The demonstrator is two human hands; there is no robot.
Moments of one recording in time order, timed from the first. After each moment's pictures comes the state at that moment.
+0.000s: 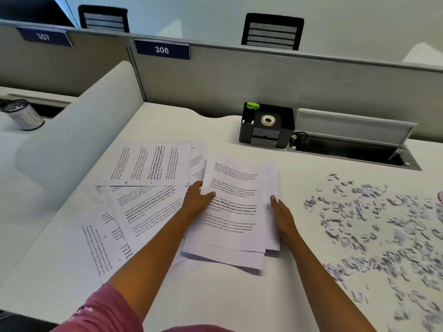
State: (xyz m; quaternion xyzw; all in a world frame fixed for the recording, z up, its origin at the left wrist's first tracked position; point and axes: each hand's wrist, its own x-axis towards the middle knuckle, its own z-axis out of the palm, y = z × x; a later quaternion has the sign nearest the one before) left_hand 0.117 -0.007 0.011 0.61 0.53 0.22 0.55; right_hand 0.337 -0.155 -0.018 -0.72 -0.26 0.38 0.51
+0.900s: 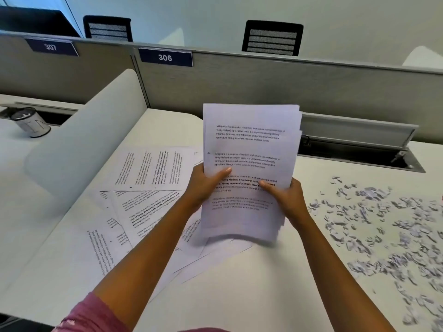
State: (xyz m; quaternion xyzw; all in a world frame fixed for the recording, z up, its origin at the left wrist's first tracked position) left_hand 0.129 -0.016 0.105 0.57 0.41 0.33 0.63; right_hand 0.327 -0.134 0.080 -0.62 -0.36 0.35 0.61
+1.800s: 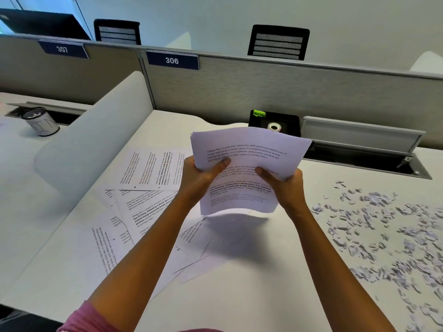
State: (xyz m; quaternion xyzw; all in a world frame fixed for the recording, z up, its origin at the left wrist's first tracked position) left_hand 0.116 -0.024 0.136 0.61 0.38 0.44 0.54; right_hand 0.307 -0.117 0.122 -0.57 -0.40 0.29 0.66
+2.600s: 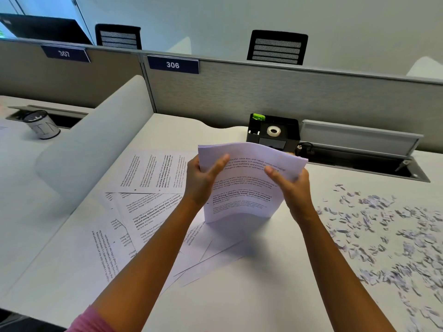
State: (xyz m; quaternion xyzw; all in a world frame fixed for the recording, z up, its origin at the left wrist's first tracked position) left_hand 0.126 -0.023 0.131 0.60 0.36 0.46 0.55; right_hand 0.312 -0.124 0.133 -0.55 -0.39 0.32 0.66
